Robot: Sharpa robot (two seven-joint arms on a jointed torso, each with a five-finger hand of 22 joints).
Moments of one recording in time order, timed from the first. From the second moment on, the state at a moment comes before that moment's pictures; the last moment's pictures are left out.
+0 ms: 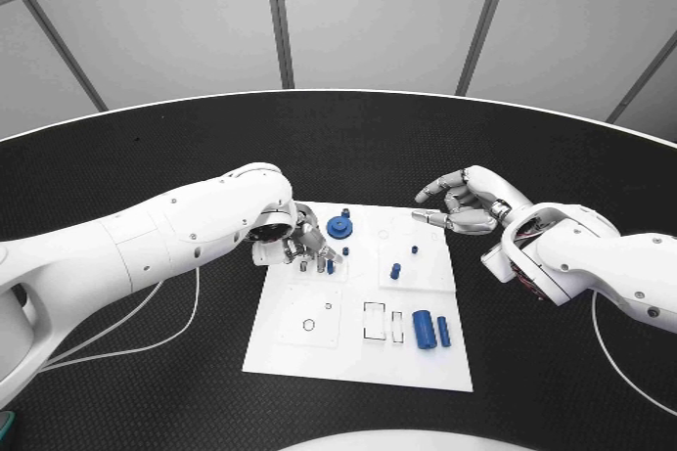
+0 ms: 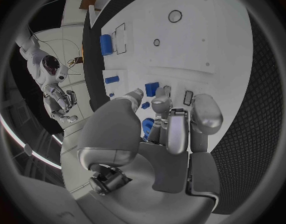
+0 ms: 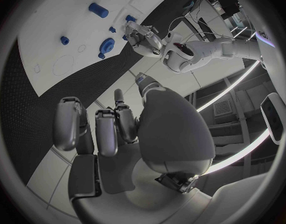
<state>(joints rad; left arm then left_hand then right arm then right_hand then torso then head) 1.30 -0.43 -0.09 1.12 -0.81 0.37 -0.69 1.14 -0.09 0.26 0.29 0.05 0.80 0.07 0.73 0.67 1.26 0.00 1.10 1.00 1.47 -0.06 1.48 1.31 0.12 1.41 0.03 1.29 0.99 1.22 -1.01 -0.08 1.70 -0.93 -0.53 0.01 1.34 -0.19 0.22 0.27 0.26 0.90 0.14 0.26 0.36 1.43 0.06 1.38 1.31 1.47 -0.01 1.51 1.31 0.06 1.44 0.09 1.30 1.31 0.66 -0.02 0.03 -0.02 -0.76</state>
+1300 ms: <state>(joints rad) 1.30 -0.43 -0.09 1.12 -0.80 0.38 -0.68 1.29 -0.14 0.68 0.24 0.09 0.76 0.07 0.76 0.70 1.24 -0.01 1.11 0.98 1.47 -0.07 1.47 1.31 0.12 1.40 0.02 1.30 1.00 1.22 -1.01 -0.08 1.69 -0.93 -0.52 0.00 1.34 -0.19 0.22 0.27 0.28 0.90 0.14 0.27 0.36 1.43 0.06 1.38 1.31 1.47 -0.01 1.51 1.31 0.06 1.44 0.09 1.30 1.31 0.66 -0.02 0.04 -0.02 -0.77</state>
